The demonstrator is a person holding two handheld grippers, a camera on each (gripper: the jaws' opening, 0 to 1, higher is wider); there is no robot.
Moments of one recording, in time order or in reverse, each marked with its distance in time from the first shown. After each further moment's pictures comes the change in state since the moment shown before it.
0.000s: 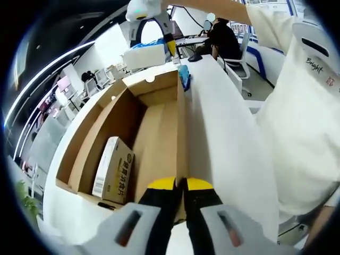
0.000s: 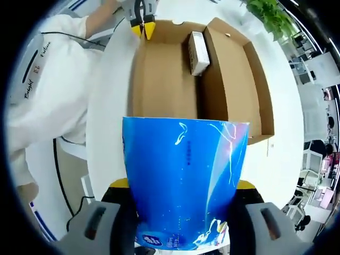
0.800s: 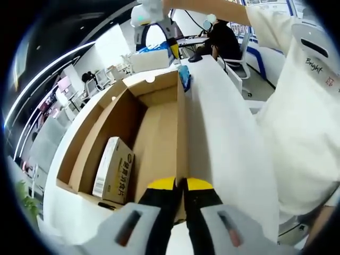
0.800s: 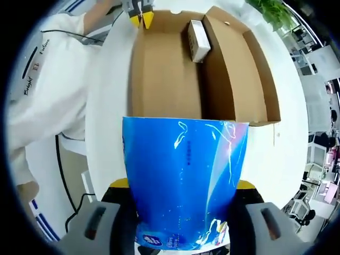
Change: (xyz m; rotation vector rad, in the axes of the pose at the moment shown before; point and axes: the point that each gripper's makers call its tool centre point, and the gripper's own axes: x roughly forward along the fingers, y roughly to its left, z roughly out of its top) left arm 0.000 0.001 0.000 0.001 -0.004 0.003; right arm 0.015 0.010 -0.022 0.042 0.032 0.030
